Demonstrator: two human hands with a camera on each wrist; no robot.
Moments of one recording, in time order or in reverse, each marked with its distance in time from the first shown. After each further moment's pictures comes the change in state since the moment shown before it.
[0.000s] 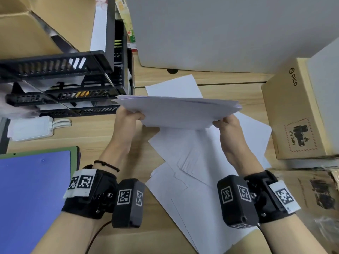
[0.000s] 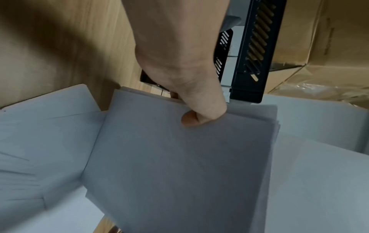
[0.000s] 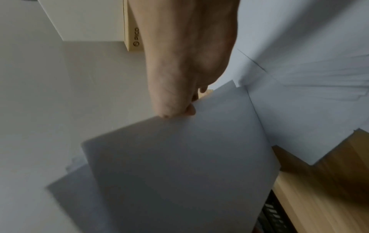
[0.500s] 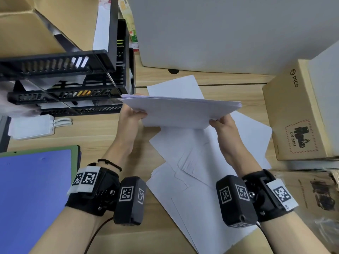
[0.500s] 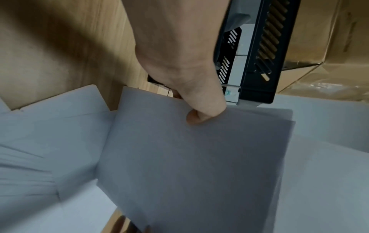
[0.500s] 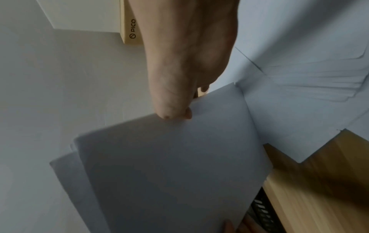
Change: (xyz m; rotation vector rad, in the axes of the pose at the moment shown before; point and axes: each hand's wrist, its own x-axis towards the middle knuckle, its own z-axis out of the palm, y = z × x) left_hand 0.001 -0.006 -0.001 0.014 -0.014 -0.019; right_hand 0.002 0.005 0.004 -0.014 -0.061 0.017
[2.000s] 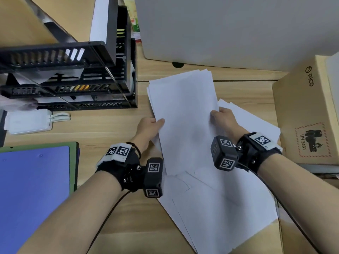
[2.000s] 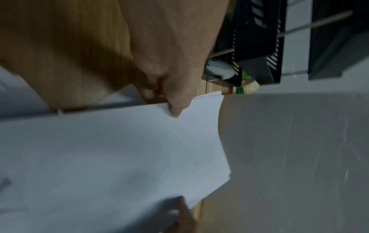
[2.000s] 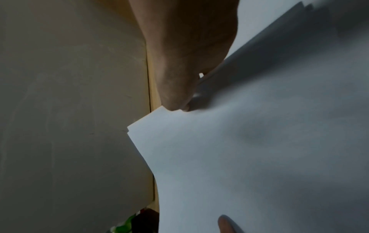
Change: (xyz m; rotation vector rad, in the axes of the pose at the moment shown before) left_hand 0.040 -0.082 0.023 0.303 -0.050 -0.484; right_hand 0.094 0.032 -0.009 -0.395 0.074 0.353
